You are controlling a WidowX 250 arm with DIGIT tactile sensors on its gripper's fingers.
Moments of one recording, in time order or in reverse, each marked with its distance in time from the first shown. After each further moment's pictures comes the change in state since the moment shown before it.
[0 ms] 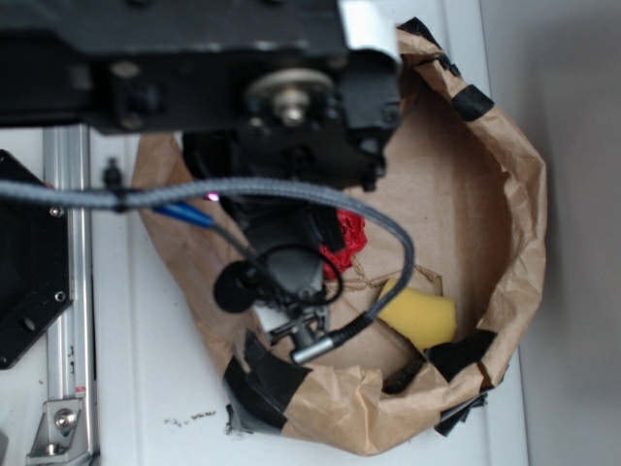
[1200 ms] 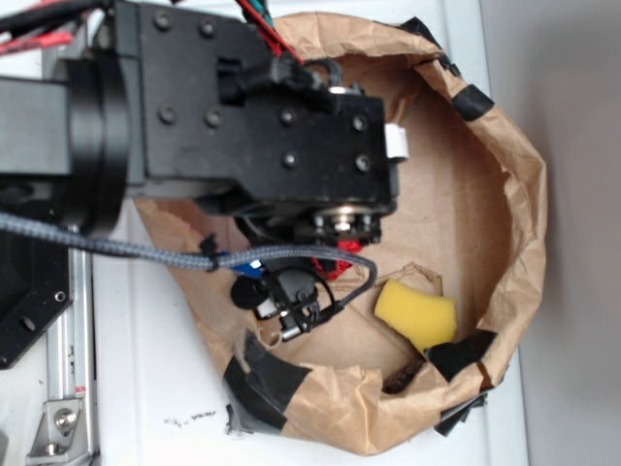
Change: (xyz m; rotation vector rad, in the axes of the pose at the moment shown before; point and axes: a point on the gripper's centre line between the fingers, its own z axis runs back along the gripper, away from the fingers) arm 0.000 0.014 -0.057 0.181 0.088 0.034
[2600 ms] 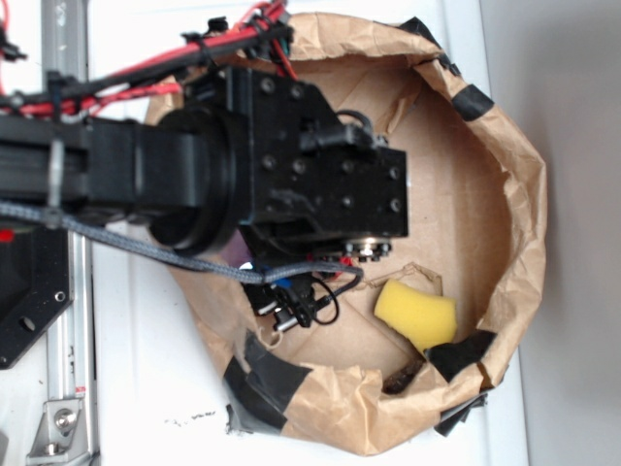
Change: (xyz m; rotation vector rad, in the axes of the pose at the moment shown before) arm 0.003 0.000 -0.036 0.089 0.099 0.048
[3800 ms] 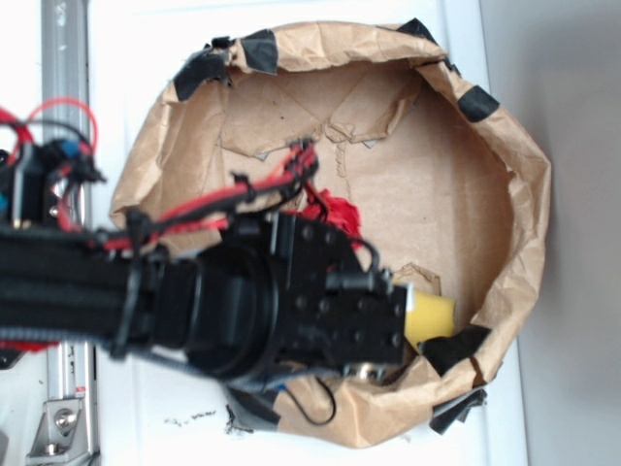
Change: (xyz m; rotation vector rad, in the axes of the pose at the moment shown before) arm -0.026 -0.065 -0.033 0.002 0.005 -0.197
